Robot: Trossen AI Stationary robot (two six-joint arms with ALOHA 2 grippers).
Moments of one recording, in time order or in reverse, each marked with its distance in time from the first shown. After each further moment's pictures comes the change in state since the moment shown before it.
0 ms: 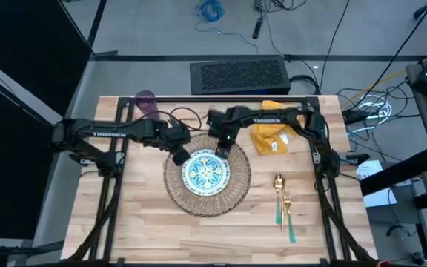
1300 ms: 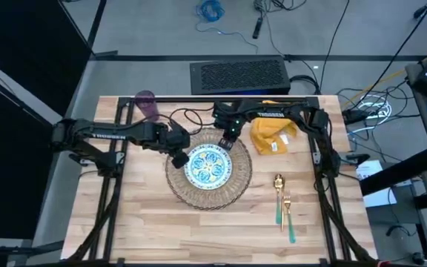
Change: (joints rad) left arm -0.038 0.000 0.000 -0.016 -0.024 -0.007; right arm -0.130 -0.027 -0.043 -0.023 0.135 0.004
